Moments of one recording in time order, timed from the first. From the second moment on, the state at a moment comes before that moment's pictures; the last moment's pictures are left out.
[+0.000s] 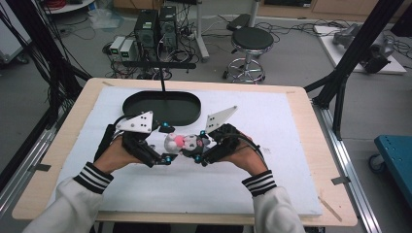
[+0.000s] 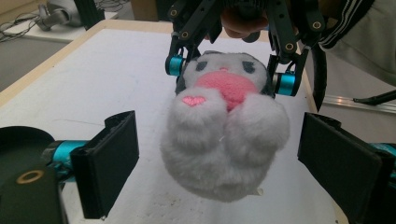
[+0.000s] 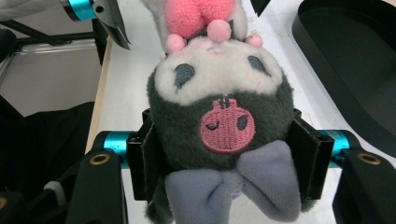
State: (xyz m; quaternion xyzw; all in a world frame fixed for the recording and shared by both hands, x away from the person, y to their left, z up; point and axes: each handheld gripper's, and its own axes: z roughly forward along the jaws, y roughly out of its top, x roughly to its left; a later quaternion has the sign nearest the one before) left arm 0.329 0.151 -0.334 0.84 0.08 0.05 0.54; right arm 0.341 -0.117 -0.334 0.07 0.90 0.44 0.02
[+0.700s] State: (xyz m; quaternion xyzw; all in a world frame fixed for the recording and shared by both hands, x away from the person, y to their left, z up) left arm 0.328 0.147 -0.335 0.84 0.05 0.03 0.54; right arm 0.337 -0.113 -0.335 0.05 0.90 0.43 0.01
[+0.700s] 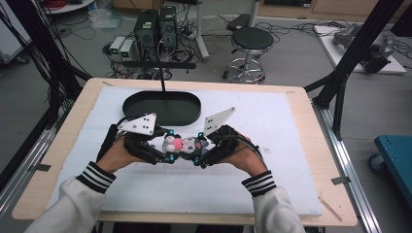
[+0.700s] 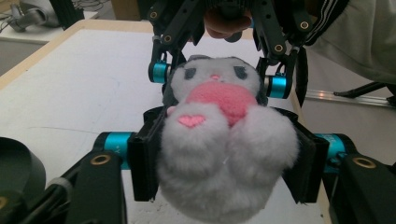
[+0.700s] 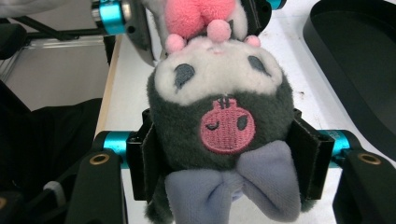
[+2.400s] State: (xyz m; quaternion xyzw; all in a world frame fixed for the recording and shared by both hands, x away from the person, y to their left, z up) left arm 0.346 0.219 -0.293 0.80 0.16 0.15 0.55; right arm 0.310 -0.225 -0.350 0.24 0.78 0.56 0.16
